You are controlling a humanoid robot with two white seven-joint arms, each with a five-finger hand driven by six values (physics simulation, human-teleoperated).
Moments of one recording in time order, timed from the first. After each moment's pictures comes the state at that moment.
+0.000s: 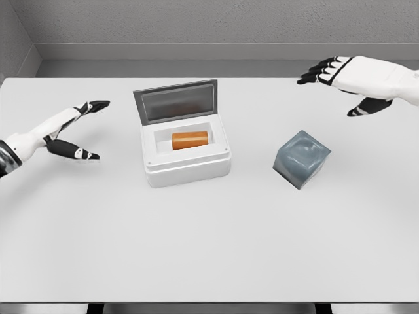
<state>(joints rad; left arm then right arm) -0.67 0.85 -0.98 -1.06 0.43 -0.61 -0.21 -0.70 -0.85 0.45 -1.45 0.34 -0.61 0.61</state>
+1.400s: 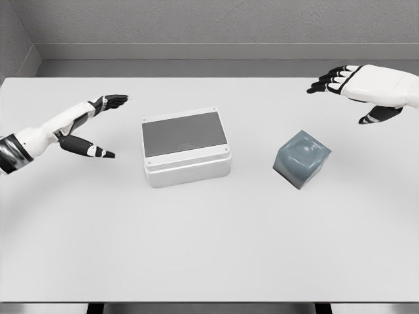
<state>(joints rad) -0.67 0.86 -0.98 -1.16 0.58 -0.61 -0.32 -0.68 -0.90 0.46 -1.46 0.35 -0.61 0.61</state>
